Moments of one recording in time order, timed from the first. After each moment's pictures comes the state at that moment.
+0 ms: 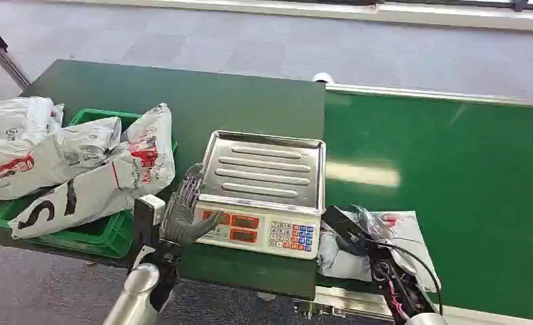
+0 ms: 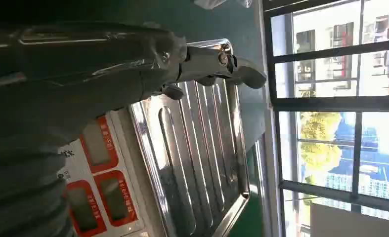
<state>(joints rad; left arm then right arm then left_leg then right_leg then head) -0.14 -0.12 -0.13 -1.30 0.01 -0.17 -0.38 -0.51 -0.03 0.24 -0.58 0.81 0.07 0.04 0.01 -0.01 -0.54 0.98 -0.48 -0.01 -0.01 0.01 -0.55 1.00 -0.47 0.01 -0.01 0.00</state>
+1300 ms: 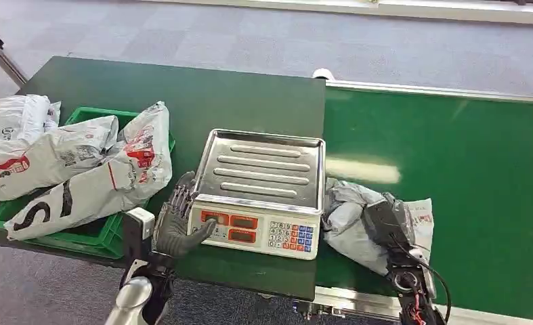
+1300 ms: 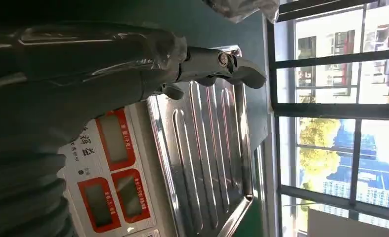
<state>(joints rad) -0.06 -0.12 -0.13 -1.38 0.03 -0.16 -0.41 -0.35 0.00 0.03 -0.92 0.45 -0.14 -0.40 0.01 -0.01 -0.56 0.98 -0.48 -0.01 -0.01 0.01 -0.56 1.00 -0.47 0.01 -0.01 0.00</state>
